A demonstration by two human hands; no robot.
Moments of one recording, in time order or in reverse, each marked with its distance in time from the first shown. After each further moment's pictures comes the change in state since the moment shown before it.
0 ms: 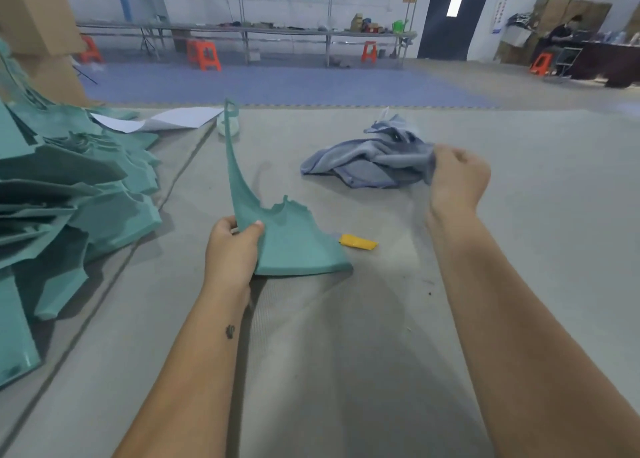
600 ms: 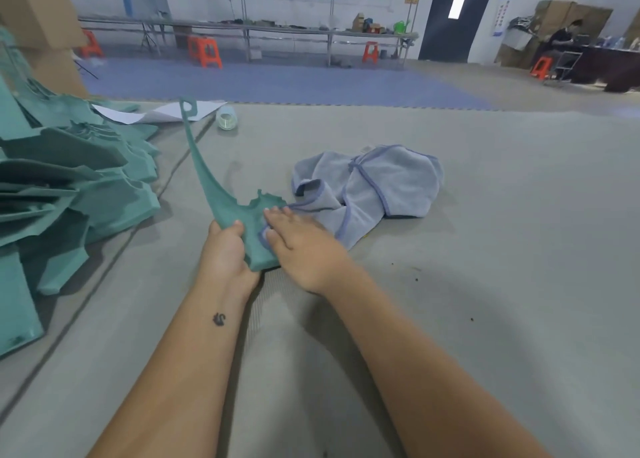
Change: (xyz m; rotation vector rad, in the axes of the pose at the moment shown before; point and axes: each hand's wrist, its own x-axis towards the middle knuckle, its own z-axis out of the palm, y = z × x) left_hand -0.026 0.001 0.006 -0.538 -0.034 -0.090; right_hand -0.137 0.047 0.029 -0.824 -1.165 -0.580
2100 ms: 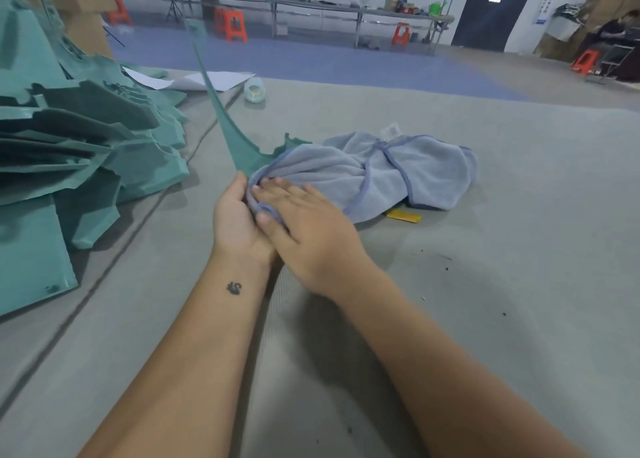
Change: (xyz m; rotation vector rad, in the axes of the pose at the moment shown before) left_hand -0.006 0.020 -0.006 -0.425 -0.176 -0.214; right_hand -0.018 -0.041 0.003 -0.046 0.142 -0.222
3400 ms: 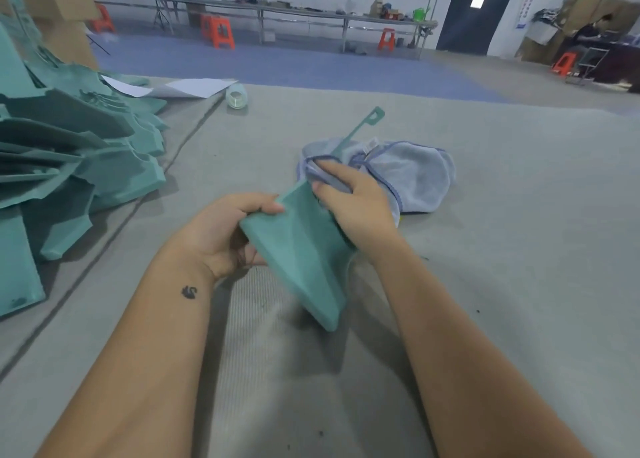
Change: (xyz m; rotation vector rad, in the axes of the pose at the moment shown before) left_hand -0.016 0.017 0.007 0.825 -0.233 -0.317; right_hand -0.001 0.057 -0.037 0.606 0.270 0.490
